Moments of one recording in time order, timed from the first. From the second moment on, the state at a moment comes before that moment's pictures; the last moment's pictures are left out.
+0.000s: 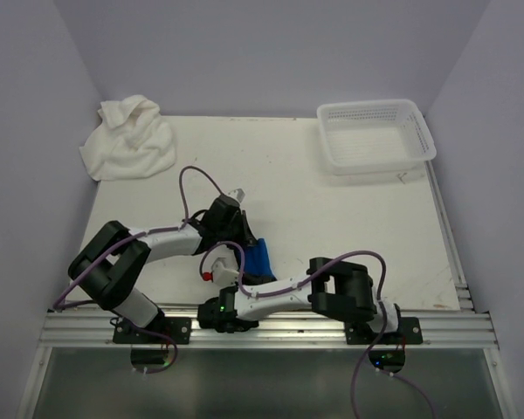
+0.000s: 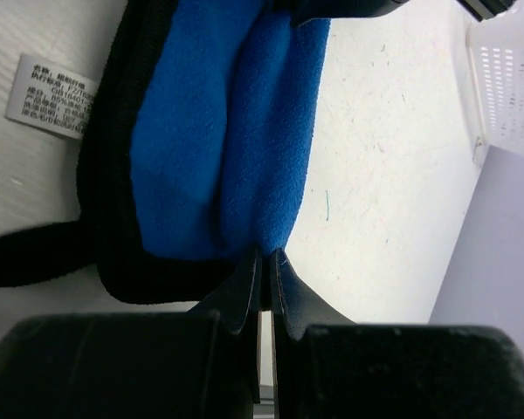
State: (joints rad) left arm -0.66 1.57 0.69 0.04 0.16 -0.80; right arm 1.54 2.08 1.41 -1.08 0.98 0.72
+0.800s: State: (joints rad) left arm -0.66 1.51 0.56 0.20 0.13 -0.86; right arm 1.60 2.23 1.53 -1.23 1.00 0.71
